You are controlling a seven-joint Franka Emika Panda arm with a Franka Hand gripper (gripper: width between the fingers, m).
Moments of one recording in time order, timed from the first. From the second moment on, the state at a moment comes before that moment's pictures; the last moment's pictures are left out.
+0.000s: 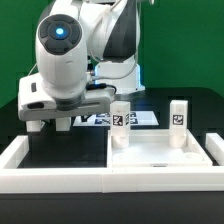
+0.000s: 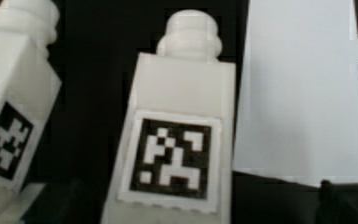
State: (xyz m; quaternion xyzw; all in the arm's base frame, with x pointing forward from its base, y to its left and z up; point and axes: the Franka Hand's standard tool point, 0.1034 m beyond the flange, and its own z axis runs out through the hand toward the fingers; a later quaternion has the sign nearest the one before) arm 0.357 -0.142 0.005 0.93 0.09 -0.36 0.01
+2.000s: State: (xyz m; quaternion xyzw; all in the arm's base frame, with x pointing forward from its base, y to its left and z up) arm 0.410 -0.112 0.070 0.95 0.10 -0.30 -0.03
